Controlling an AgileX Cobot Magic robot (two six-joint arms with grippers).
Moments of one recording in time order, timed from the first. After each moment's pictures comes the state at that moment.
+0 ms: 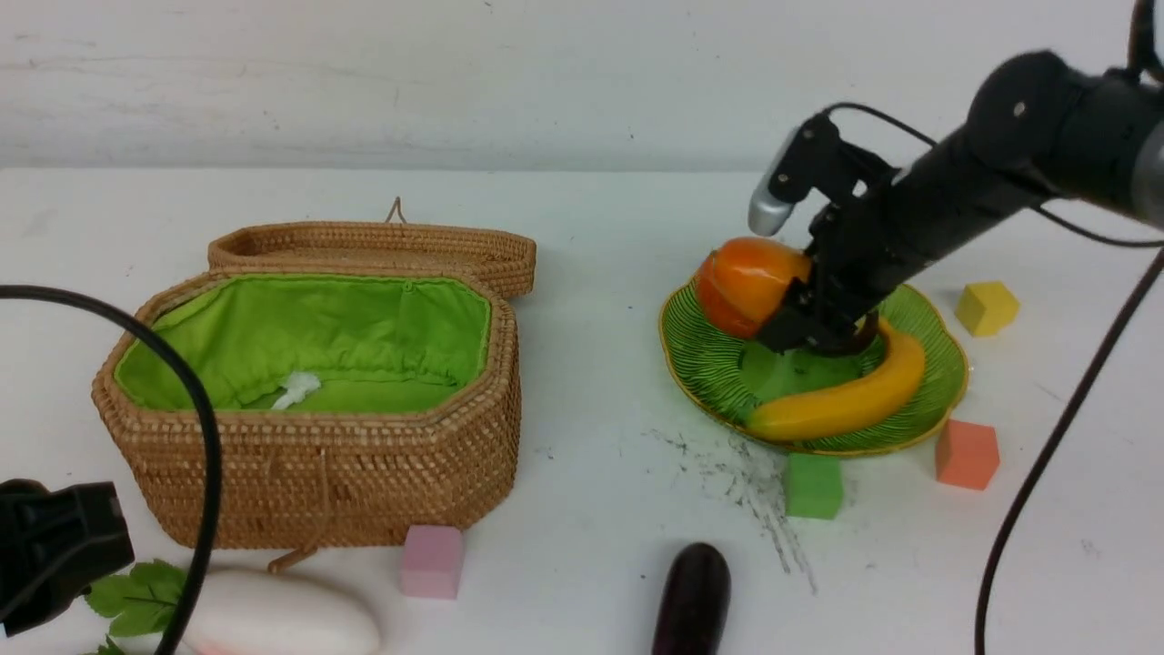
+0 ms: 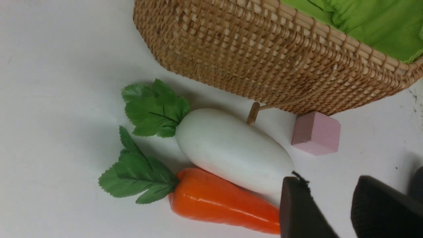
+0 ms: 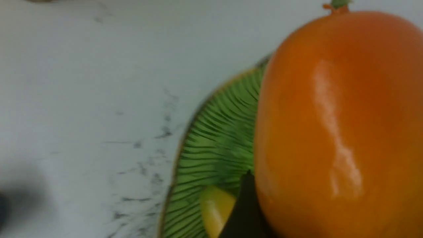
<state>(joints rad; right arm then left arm) 0.19 2.03 -1.65 0.50 0.76 -1.15 -0.16 0.75 -0.63 -0.07 0.72 -0.48</state>
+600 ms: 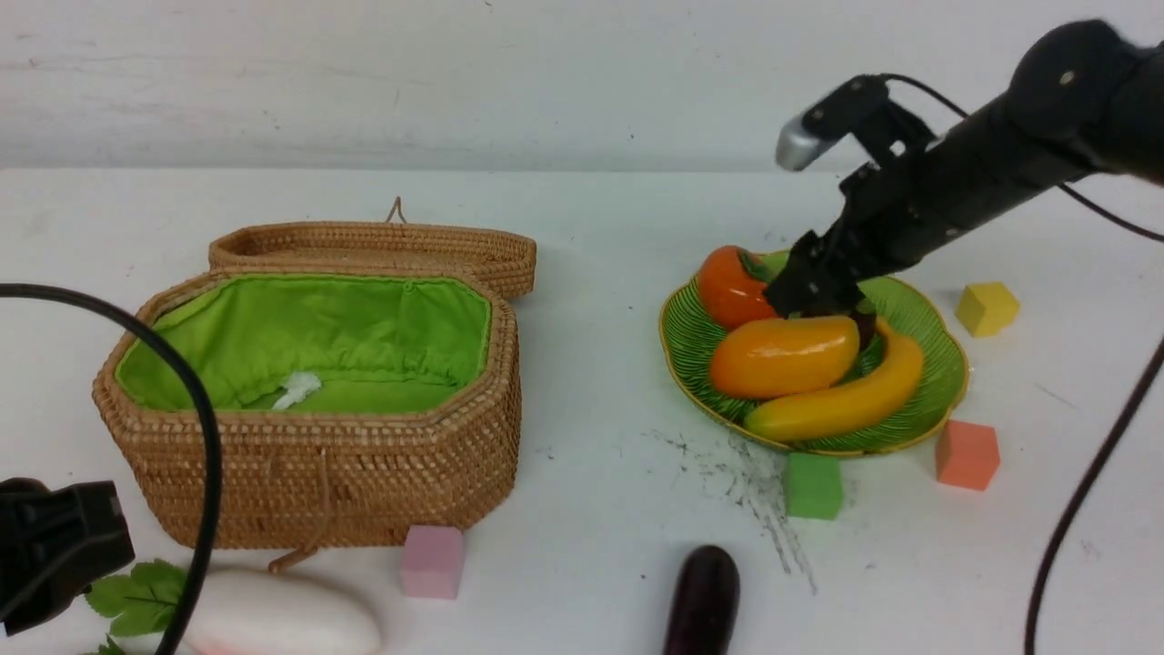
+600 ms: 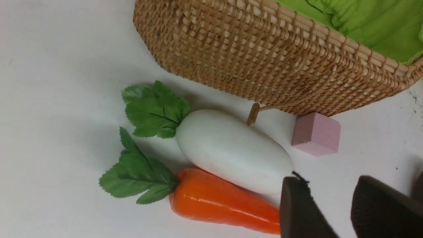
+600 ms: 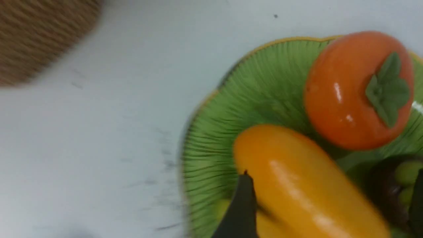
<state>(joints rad) 0.16 1.90 -1.65 0.56 0.88 -0.85 -0.16 0.75 -0.63 -0.07 0.72 -0.48</state>
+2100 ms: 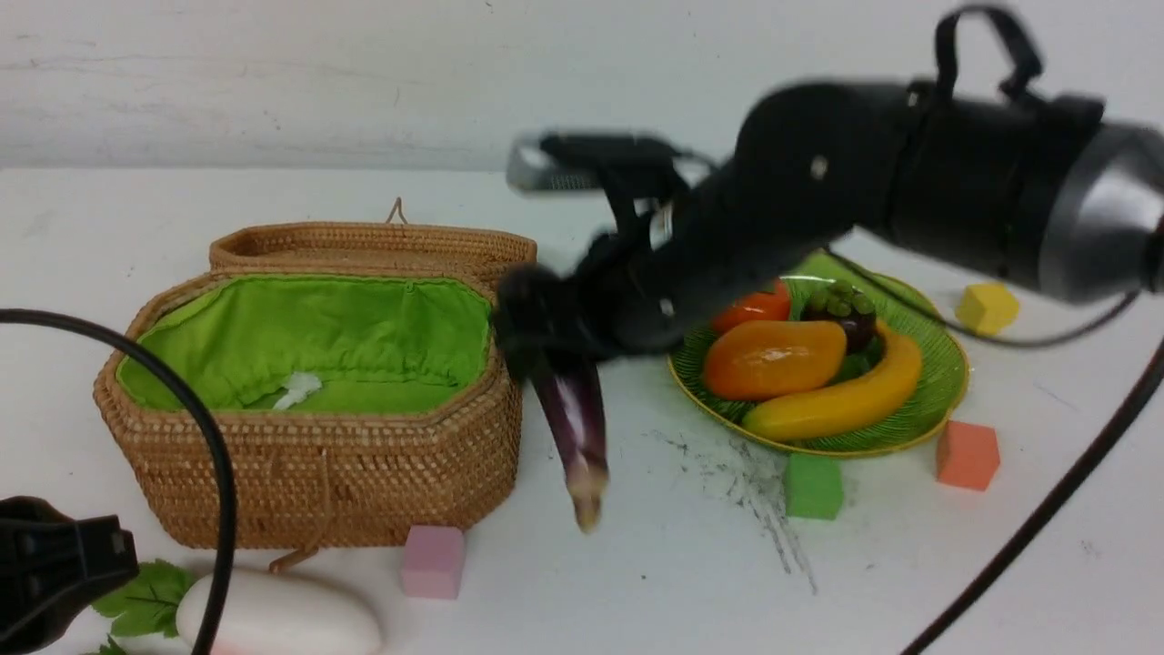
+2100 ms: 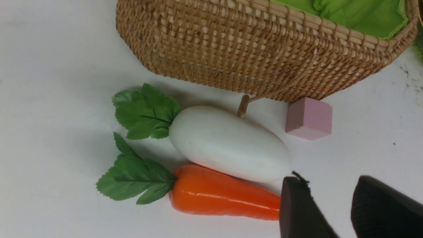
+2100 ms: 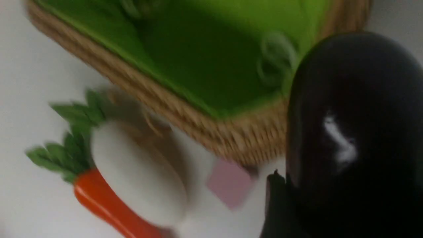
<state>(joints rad) 0.67 1.82 -1.66 0.34 0.73 -0.02 -0.20 0.72 -0.63 -0.08 0.74 -0.39</state>
